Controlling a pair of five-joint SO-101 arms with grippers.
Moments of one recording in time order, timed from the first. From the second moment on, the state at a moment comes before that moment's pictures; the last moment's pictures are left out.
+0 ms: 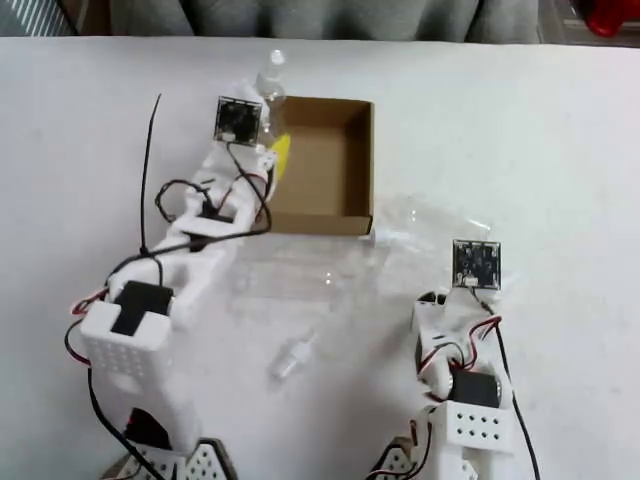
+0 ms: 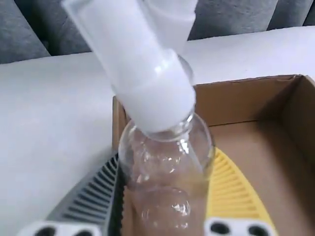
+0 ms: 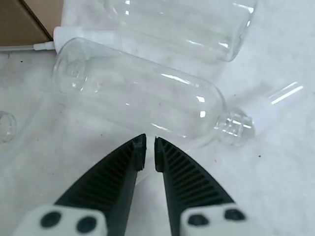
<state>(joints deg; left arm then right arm) 5.5 22.3 30.9 -21.3 1.2 5.4 -79.6 95.5 38.5 5.1</state>
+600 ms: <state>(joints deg) 5.6 22.3 31.3 -21.4 1.2 5.4 -79.6 95.5 38.5 5.1</state>
